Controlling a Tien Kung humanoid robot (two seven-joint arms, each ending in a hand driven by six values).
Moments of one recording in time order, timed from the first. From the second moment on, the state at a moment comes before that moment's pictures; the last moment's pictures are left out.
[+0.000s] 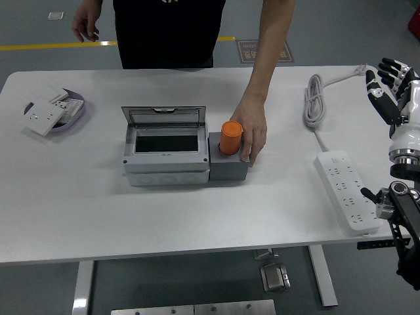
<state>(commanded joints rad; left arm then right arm) 0.08 0.09 -1.18 -0.18 1.06 0.07 0.16 0.19 -0.21 1.48 1.31 -1.28 -0.41 0.30</state>
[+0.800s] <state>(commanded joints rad) 0.08 0.09 -1.18 -0.18 1.06 0.07 0.16 0.24 -0.14 1.29 1.30 -1.29 -0.40 0.35</state>
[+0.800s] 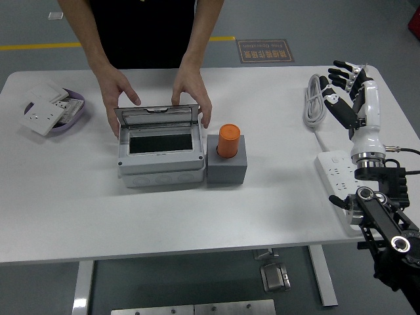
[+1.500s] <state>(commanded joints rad) 0.08 0.09 -1.18 -0.18 1.07 0.07 0.16 0.36 -0.05 1.05 1.15 -1.25 -0.38 0.36</state>
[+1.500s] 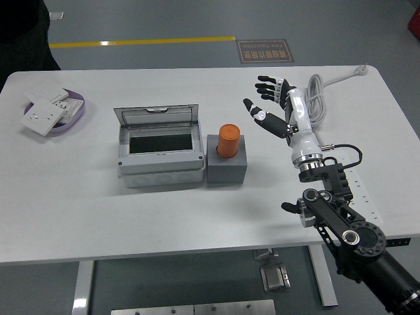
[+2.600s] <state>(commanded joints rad) 0.05 0.09 -1.17 -0.18 1.09 0.06 0.16 0.49 0.00 0.80 0.90 -1.13 -0.35 0.37</state>
